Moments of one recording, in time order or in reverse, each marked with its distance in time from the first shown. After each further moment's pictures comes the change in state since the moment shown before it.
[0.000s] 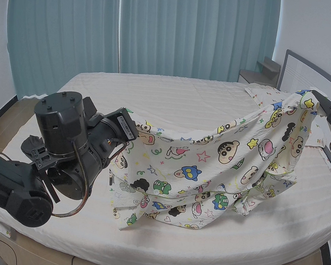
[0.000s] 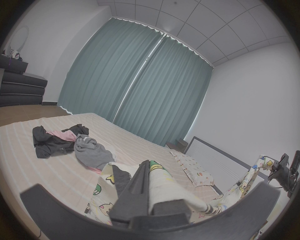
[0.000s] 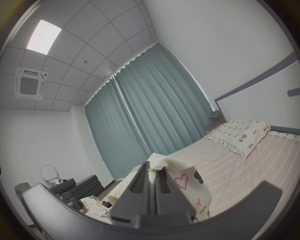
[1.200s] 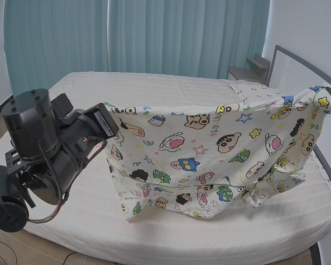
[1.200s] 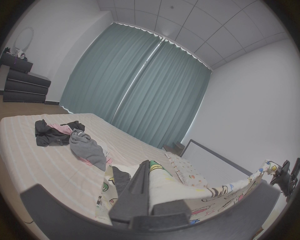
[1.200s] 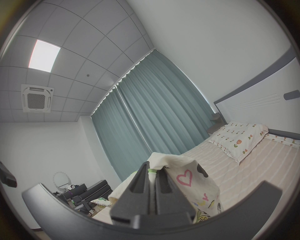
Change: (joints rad) left arm -0.002 -0.153 0.091 -0.005 0.056 0.003; right arm -0.001 -0.146 0.038 0.015 0.078 0.079
